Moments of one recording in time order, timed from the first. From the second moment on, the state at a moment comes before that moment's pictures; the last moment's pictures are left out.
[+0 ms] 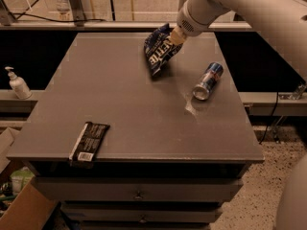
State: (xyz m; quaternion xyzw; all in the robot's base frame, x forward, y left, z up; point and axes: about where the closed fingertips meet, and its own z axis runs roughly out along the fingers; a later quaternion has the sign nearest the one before) arm 0.735 -0.084 0.917 -0.45 0.82 0.00 0.35
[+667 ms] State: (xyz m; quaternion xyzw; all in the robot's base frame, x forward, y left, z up) arm 0.715 -0.138 0.914 -0.45 0.84 -0.04 0.31
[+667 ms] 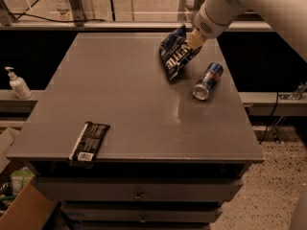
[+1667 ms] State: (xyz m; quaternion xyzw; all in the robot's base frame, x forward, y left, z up) arm 0.718 -0.166 0.913 -0.46 0.84 -0.08 0.27
